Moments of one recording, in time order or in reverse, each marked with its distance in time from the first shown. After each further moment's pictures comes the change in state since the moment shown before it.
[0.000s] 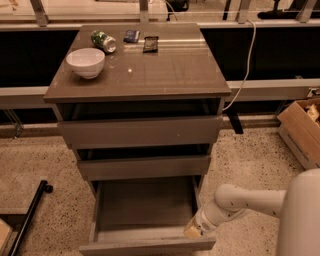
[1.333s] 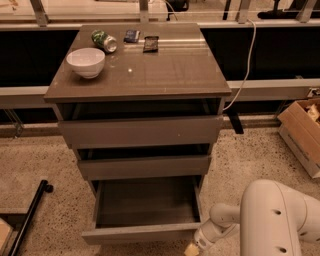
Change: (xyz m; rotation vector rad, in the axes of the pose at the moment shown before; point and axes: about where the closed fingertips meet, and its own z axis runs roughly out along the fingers) arm 0.091 -0.034 0.133 -0.126 0.088 0.216
